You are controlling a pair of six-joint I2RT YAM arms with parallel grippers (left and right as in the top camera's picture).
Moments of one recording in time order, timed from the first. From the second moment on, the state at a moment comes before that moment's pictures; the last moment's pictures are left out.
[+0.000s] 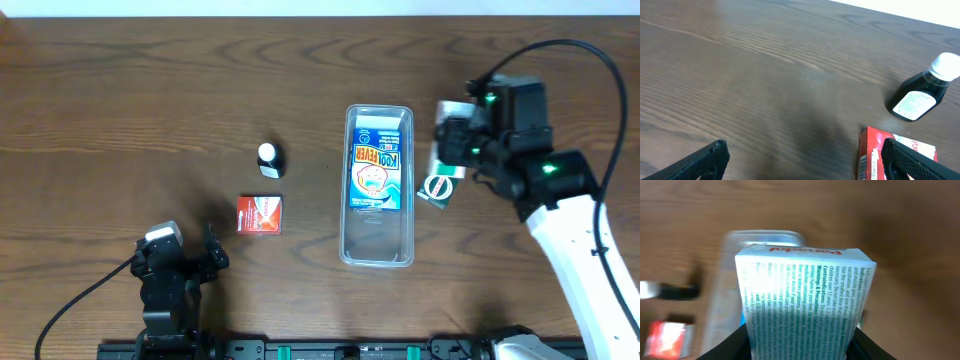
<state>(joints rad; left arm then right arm) 0.00 0.01 0.15 -0.57 -0.19 -0.22 0.25 1.32 1.21 -0.75 -0.07 0.32</state>
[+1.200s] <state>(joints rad) 0.00 0.01 0.15 -0.57 -0.19 -0.22 0.44 1.72 1.21 -0.54 0.00 0.46</state>
